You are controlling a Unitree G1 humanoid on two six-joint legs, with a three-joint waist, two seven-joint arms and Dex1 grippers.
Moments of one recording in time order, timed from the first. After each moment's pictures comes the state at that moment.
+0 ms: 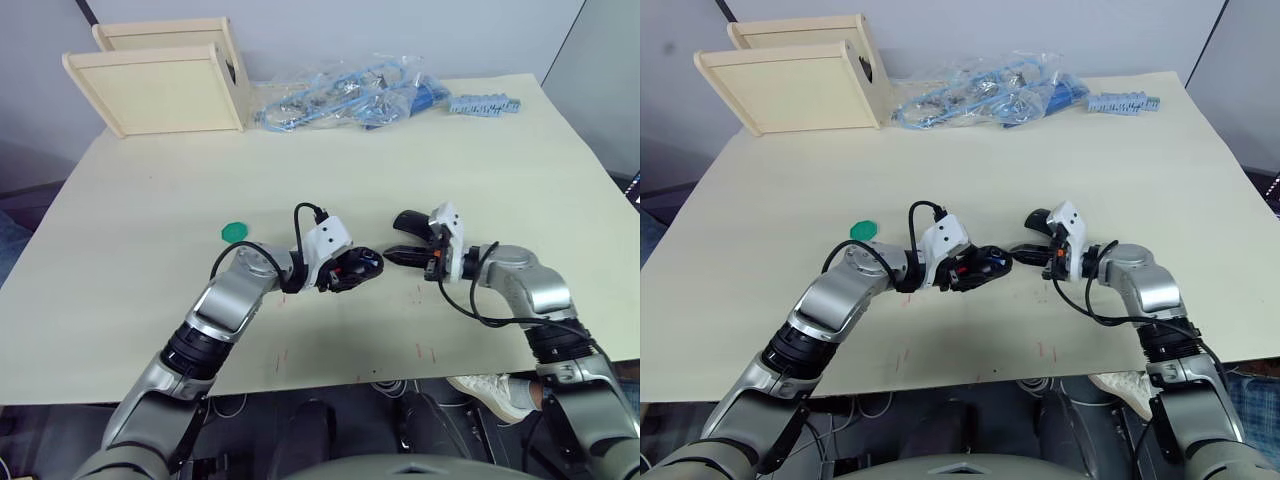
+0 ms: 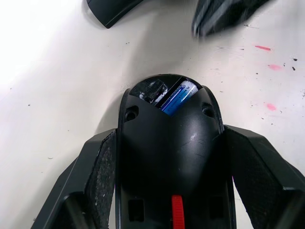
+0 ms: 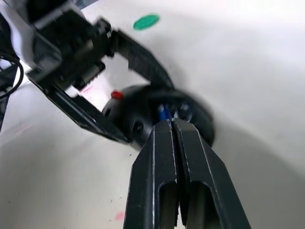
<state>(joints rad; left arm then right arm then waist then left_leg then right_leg) -0.51 0.54 -0.35 -0.17 -0.14 0.74 -0.80 -0.49 -0.41 0.10 0.11 0.37 0.55 1.05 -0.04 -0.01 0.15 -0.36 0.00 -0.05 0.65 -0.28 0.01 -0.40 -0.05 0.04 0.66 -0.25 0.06</state>
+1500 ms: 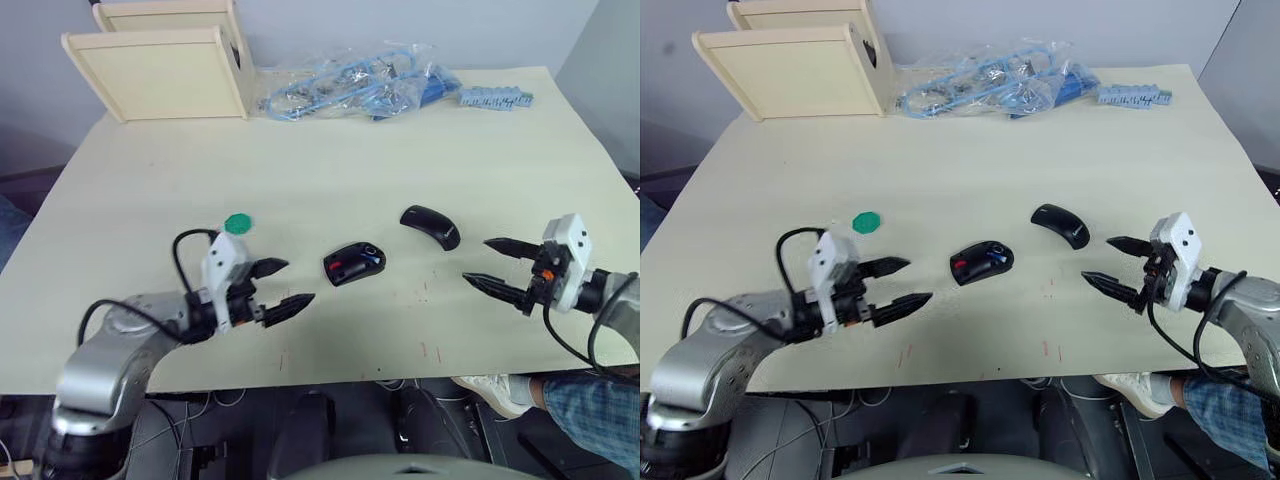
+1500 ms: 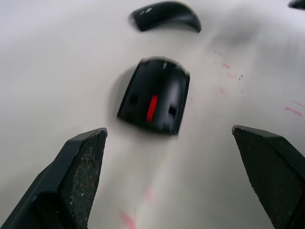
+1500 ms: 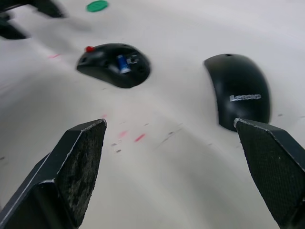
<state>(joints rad) 0.07 0.69 0.26 -0.57 -0.56 0.77 -0.89 -0.11 -0.75 -0.22 -0.28 0.56 0.61 0.93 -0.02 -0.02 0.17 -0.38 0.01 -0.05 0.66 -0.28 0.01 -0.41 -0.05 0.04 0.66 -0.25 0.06</state>
